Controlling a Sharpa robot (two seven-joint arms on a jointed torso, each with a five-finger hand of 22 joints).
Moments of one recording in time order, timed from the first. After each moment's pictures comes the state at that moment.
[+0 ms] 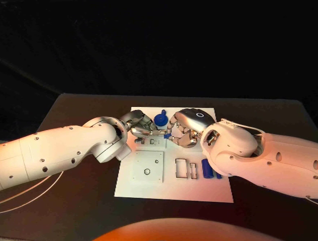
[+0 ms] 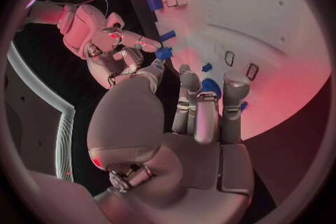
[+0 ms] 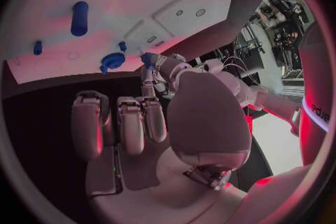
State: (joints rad) left arm 1.12 -0.82 -0.04 1.60 -0.86 -0.32 -0.25; left_hand 1.19 -0.23 0.29 0.29 0.05 1.07 0.04 0.35 0.70 1.23 -0.03 0.93 0.84 1.47 -0.07 1.47 1.31 0.12 1.24 0.04 1.08 1.17; right arm 1.19 -0.68 -0.13 1.72 -1.67 -0.35 -0.43; right_hand 1.27 -0.21 0.56 0.09 0.16 1.12 0.07 0.20 0.48 1.47 0.00 1.49 1.31 1.47 -0.06 1.57 1.31 0.03 1.47 0.06 1.42 1.31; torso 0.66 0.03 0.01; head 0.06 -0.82
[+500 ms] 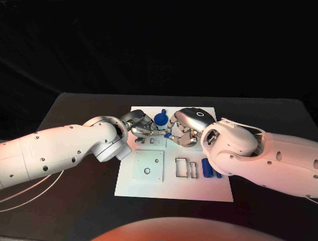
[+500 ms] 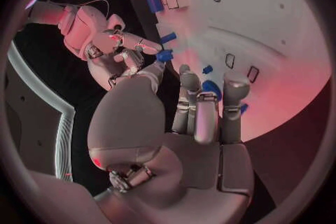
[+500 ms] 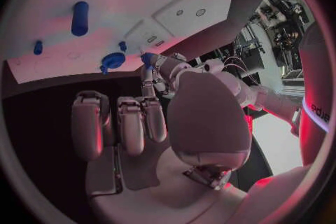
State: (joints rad) left arm 1.12 -0.82 -0.04 1.60 -0.86 -0.31 -0.25; left_hand 1.21 -0.23 0.26 0.29 0.05 1.07 0.04 0.36 0.69 1.23 -0.03 0.93 0.84 1.47 -0.07 1.47 1.31 0.12 1.24 0.04 1.08 1.18; right arm 1.19 -0.68 -0.13 1.72 -1.67 -0.35 -0.43; right_hand 1.27 -0.21 0.56 0.09 0.16 1.12 0.07 0.20 0.48 1.47 0.00 1.49 1.31 1.47 -0.06 1.57 1.31 0.03 1.47 0.06 1.42 1.31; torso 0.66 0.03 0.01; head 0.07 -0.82
